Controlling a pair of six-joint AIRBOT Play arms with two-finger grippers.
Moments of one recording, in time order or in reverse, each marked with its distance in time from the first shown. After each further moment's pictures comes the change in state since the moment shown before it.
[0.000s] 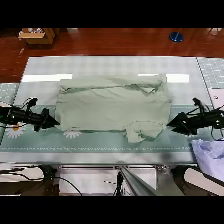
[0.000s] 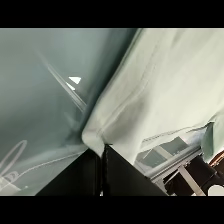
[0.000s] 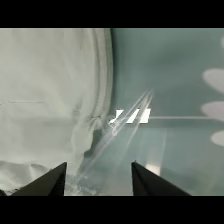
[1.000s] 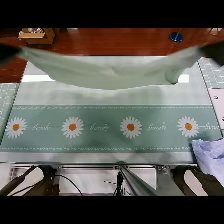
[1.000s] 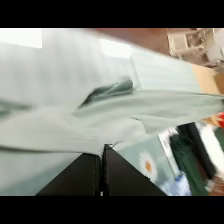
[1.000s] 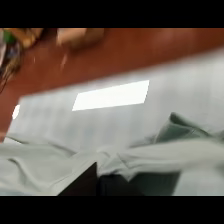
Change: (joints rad) left arm 0.001 0.442 0.595 -0.603 -0.129 0.130; right arm 0.165 0.382 0.639 0.330 -0.228 -0.022
